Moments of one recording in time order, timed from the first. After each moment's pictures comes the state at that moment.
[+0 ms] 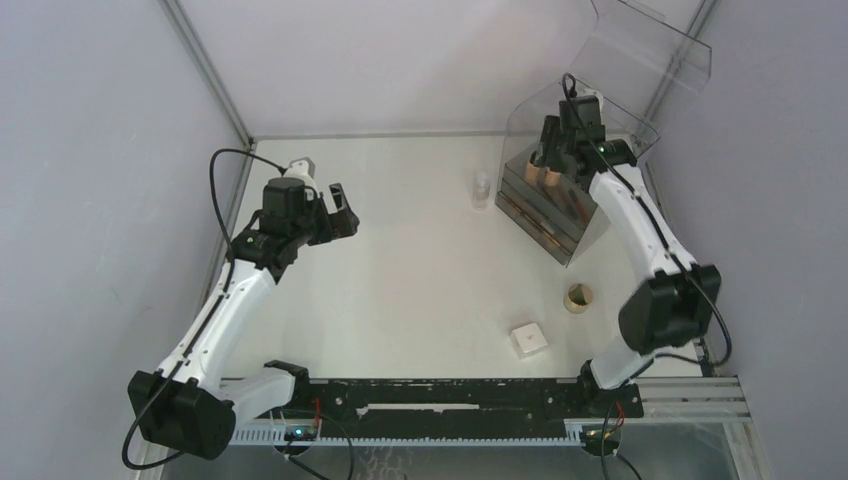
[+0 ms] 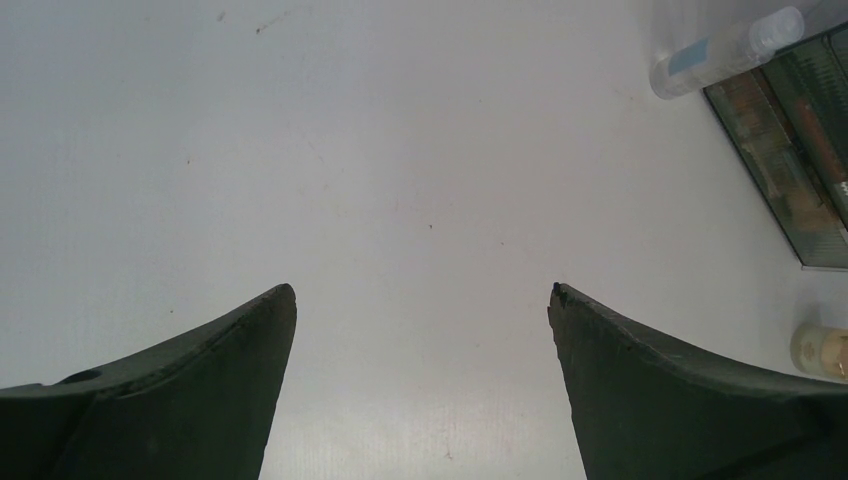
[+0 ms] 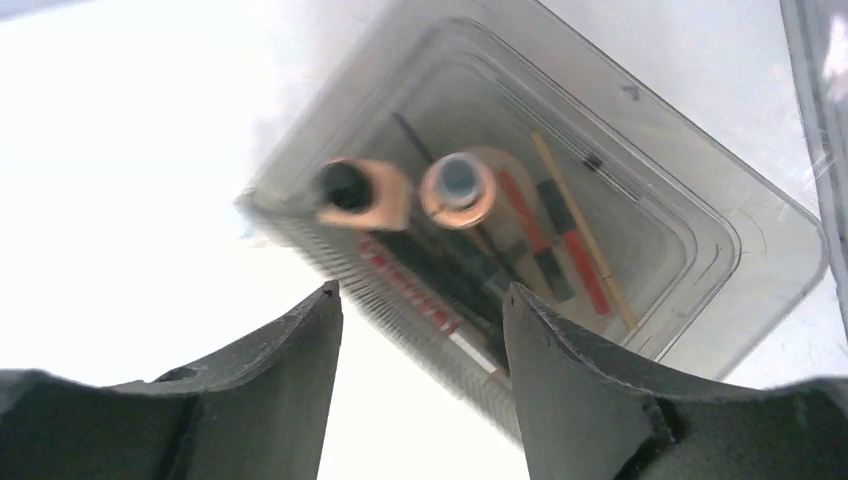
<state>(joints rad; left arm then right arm) -0.25 1.09 1.01 -0.55 -0.02 -0.40 0.17 1.69 1.61 -0.70 0.22 0.31</state>
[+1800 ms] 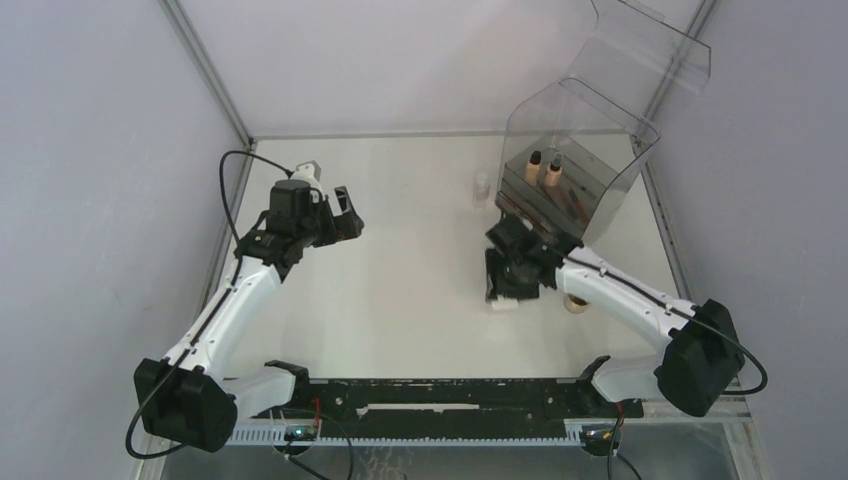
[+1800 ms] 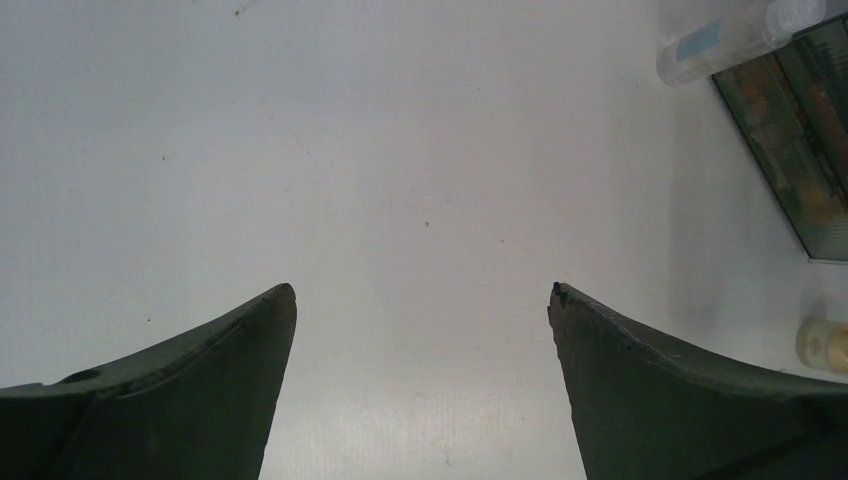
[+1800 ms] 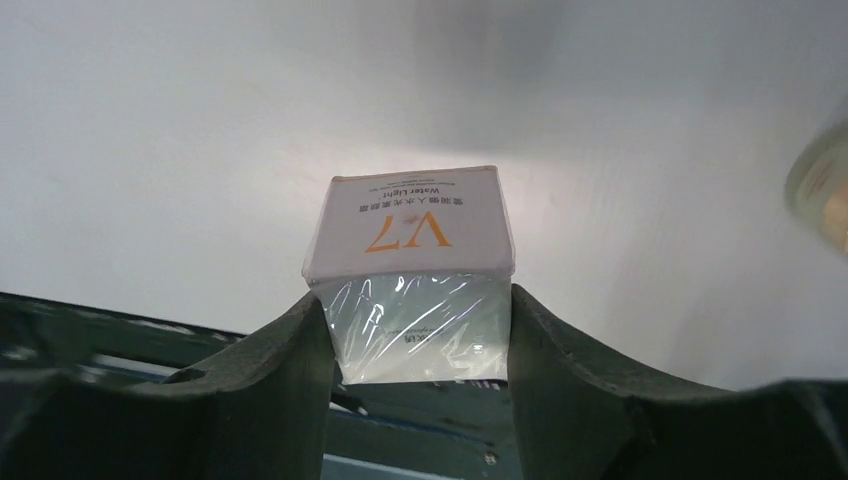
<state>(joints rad) -0.25 1.13 0.96 -0.48 0.01 -0.40 0.73 1.29 0.93 -0.93 0.09 0.68</state>
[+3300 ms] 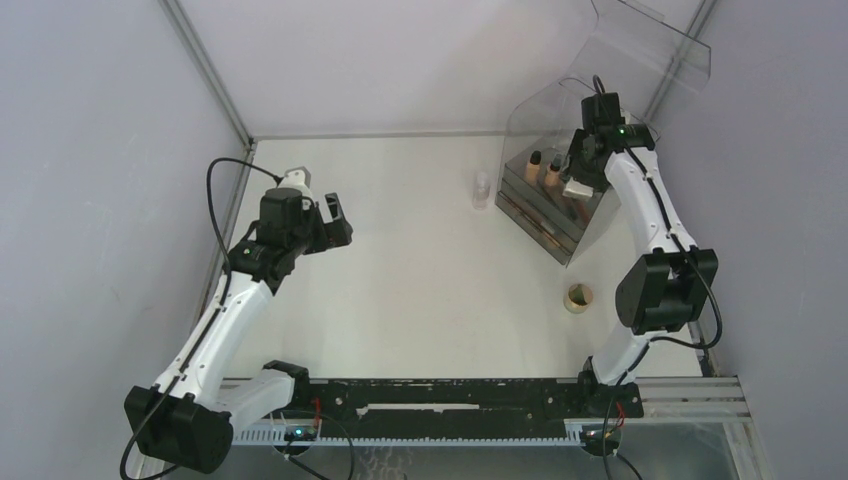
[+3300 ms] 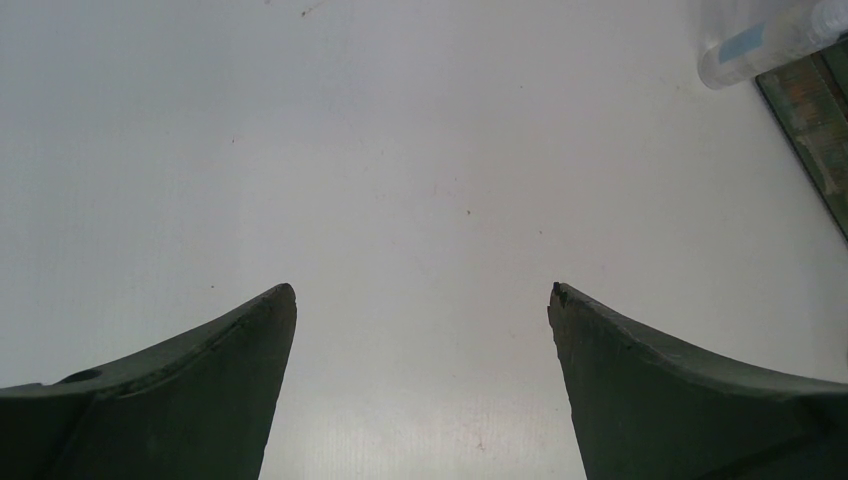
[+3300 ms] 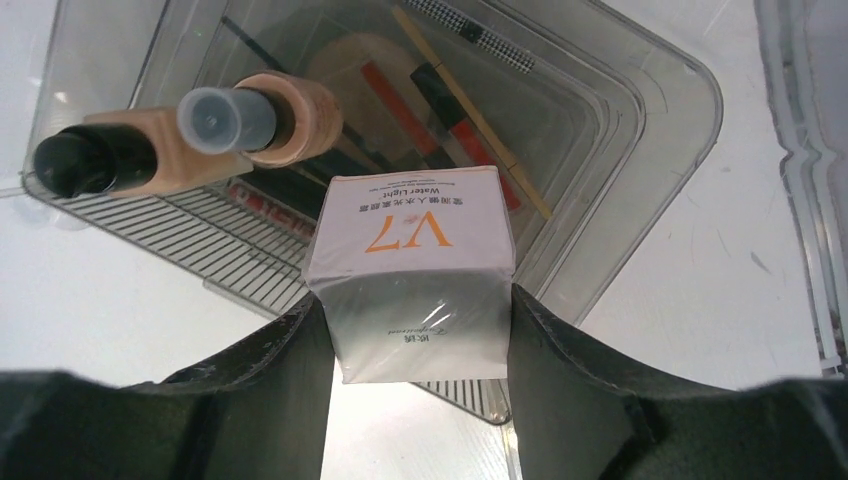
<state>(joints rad) -0.25 1.03 0.95 -0.56 -0.08 -0.37 0.06 1.71 1.74 -1.04 0.23 0.40</state>
